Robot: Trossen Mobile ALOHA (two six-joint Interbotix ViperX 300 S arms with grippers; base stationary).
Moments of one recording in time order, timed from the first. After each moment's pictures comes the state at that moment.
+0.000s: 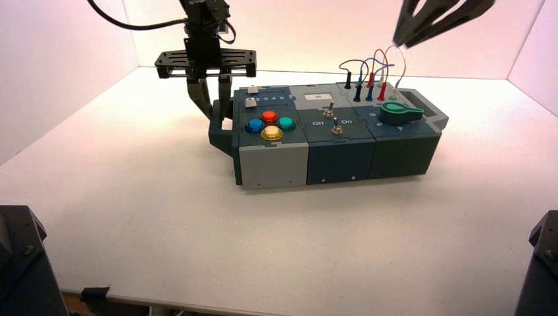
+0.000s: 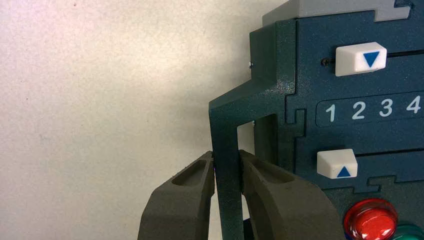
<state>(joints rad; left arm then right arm) -0.52 0.30 0.49 0.06 0.70 -0.57 0.48 -0.60 0.89 0.27 0.84 -0.03</state>
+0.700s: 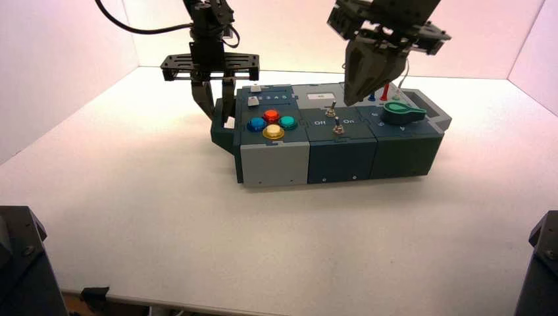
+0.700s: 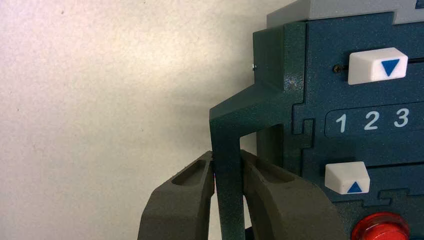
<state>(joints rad) -0.51 0.34 0.45 0.05 0.71 -0.54 0.57 -0.17 0.81 0.28 0.66 -0.03</state>
